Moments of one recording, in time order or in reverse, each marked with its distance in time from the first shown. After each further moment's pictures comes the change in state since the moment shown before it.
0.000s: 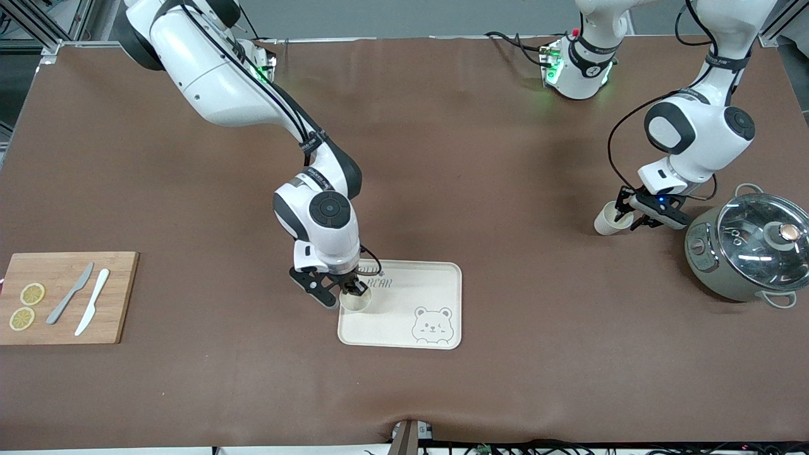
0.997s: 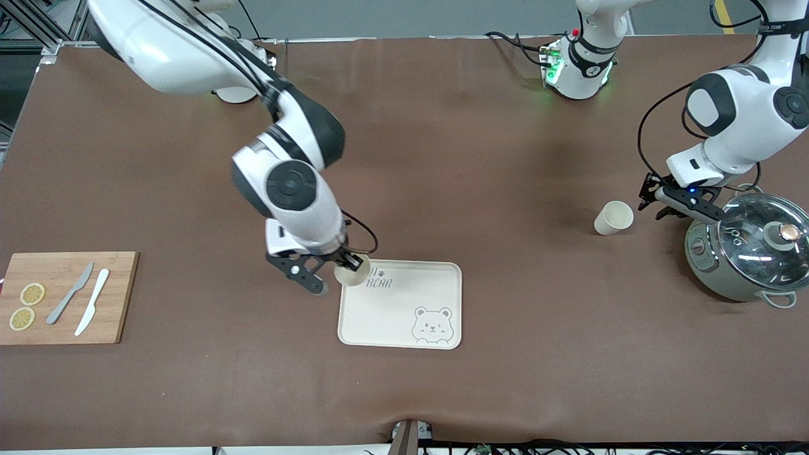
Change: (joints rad) left arm 0.044 -0.182 -0.001 0.145 0.325 -0.398 -0.315; right arm -0.345 -0.099 0.511 0.175 0.000 -0.494 -0.167
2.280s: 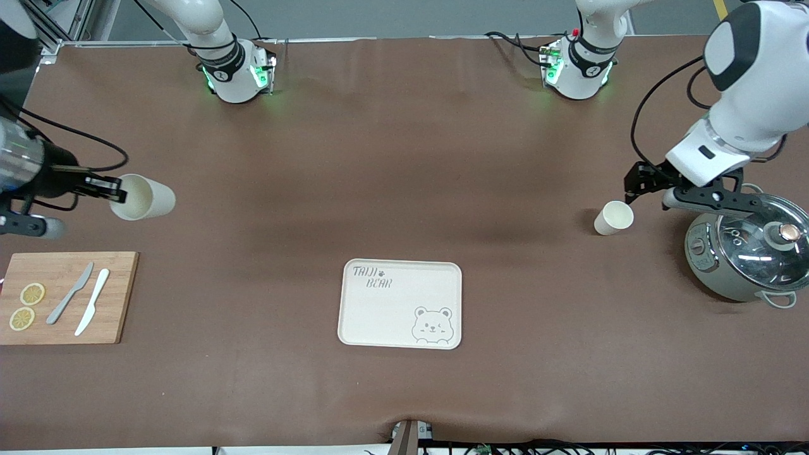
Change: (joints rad) left arm -0.008 -0.018 -0.260 0.476 0.105 -0.475 -0.767; right arm -1.057 -0.194 0.682 -0.188 0.000 -0.411 -0.810
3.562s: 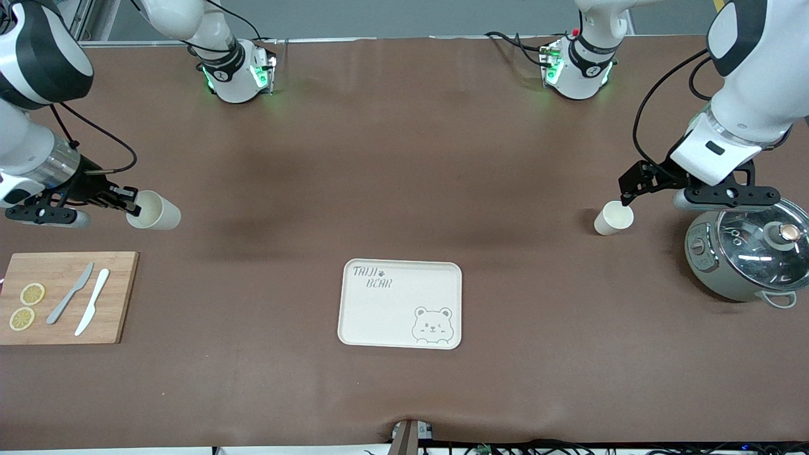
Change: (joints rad) left arm -0.146 0.038 0.127 0.126 0.052 -0.059 -0.141; right arm -0.596 -0.003 0.297 -0.663 -0.088 0.584 -0.076
